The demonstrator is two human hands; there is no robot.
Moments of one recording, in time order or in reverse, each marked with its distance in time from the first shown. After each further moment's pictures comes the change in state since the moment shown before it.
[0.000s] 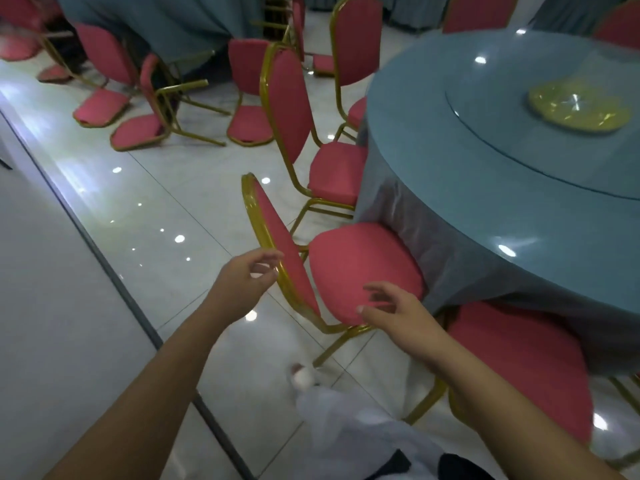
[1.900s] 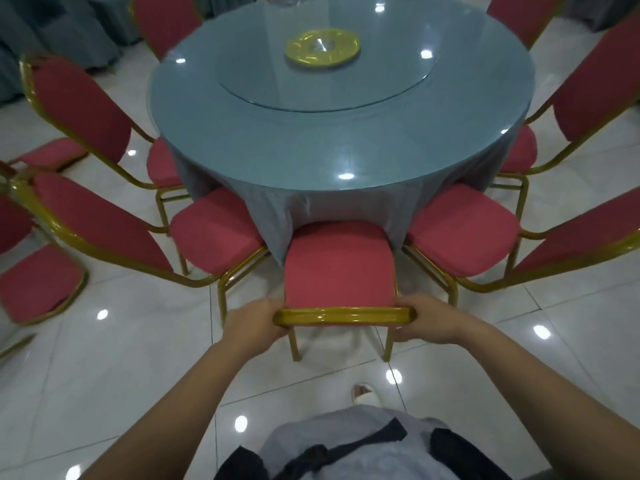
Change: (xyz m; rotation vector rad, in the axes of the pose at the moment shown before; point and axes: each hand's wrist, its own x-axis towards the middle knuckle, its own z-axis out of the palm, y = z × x) left_hand 0.313 -0.051 -0.020 0.888 -0.844 0.768; right_hand 0.107 -0.037 0.112 -0.036 0.407 0.526
